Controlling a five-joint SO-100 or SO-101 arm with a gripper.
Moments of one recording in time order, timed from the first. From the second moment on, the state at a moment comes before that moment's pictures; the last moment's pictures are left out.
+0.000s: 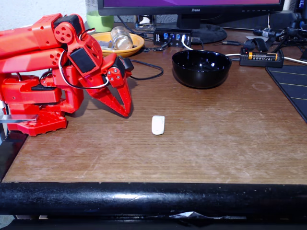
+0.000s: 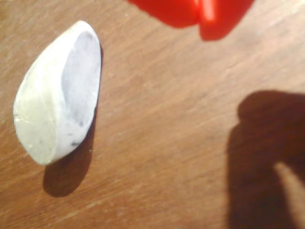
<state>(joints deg) 5.7 191.6 176.0 70.8 -9.8</state>
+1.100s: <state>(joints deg) 4.3 190.5 176.0 69.7 -11.9</state>
